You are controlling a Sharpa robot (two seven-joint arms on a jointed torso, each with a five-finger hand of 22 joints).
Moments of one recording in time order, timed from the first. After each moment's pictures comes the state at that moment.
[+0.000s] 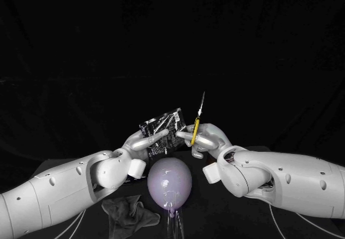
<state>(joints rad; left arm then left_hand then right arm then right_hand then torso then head) 1.25 -0.57 -0.04 1.28 0.21 0.09 0.31 1.66 -0.02 0.49 0.26 0.05 0.89 0.19 0.38 0.34 1.14 0.14 0.07 0.06 1.06 0.11 0.17 0.23 0.19 0.98 0.23 0.20 0.08 1.32 -0.86 -0.14 1.71 -0.18 -0.63 0.34 1.11 0.06 0.49 -0.15 0.05 0.97 0.07 0.25 0.76 1.31 0.00 0.56 1.27 1.46 -0.05 1.43 1.30 0.09 1.30 0.06 1.14 1.31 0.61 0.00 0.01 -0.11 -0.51</state>
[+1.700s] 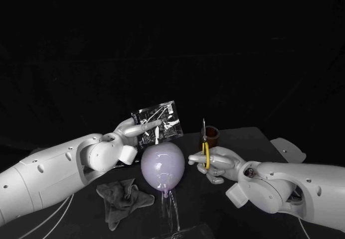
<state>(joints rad) 1.26 -0.56 -0.04 1.24 0.08 0.04 0.17 1.56 -0.04 0.59 0.20 0.05 0.90 0.19 0.40 0.34 1.19 0.13 0.07 0.06 1.10 0.10 0.19 0.26 0.18 1.02 0.20 0.25 0.09 1.18 -1.11 -0.20 1.87 -0.21 -0.36 0.17 1.00 -0.06 0.56 -0.04 0.05 0.99 0.05 0.22 0.91 1.35 0.02 0.49 1.29 1.47 -0.06 1.57 1.31 0.07 1.43 0.04 1.30 1.31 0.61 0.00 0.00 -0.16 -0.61</state>
